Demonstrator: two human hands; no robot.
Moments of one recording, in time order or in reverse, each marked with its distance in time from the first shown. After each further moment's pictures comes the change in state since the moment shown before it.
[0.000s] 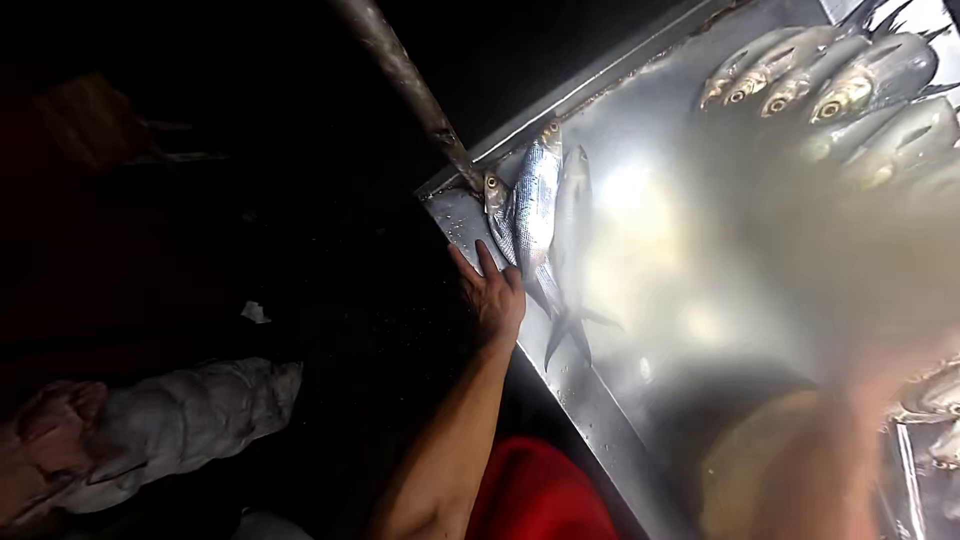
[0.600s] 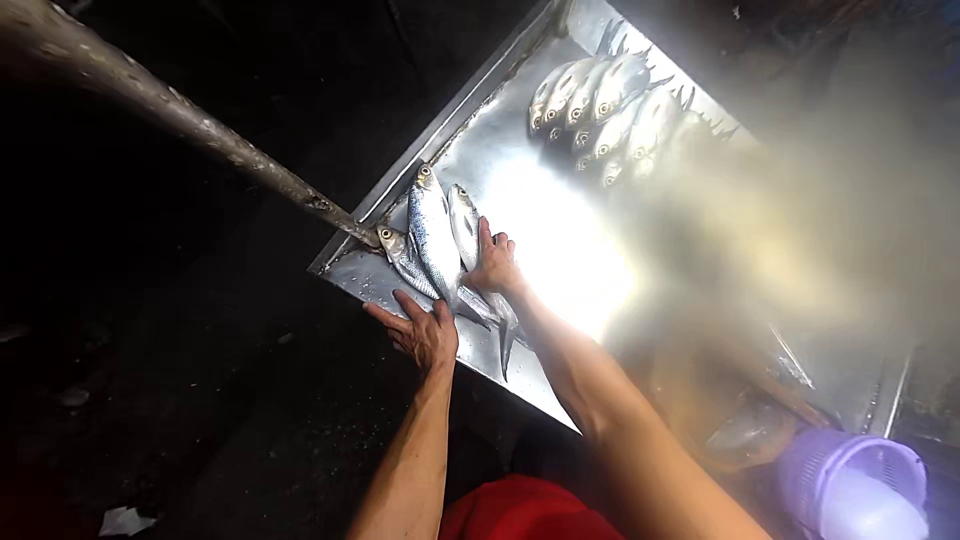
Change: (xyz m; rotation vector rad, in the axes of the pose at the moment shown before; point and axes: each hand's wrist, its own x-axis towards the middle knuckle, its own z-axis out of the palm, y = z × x) left_hand -0.001 0.001 -0.020 -0.043 -0.105 0.056; right_hand -0.075 -0.168 0.240 -0.213 -0.766 0.112
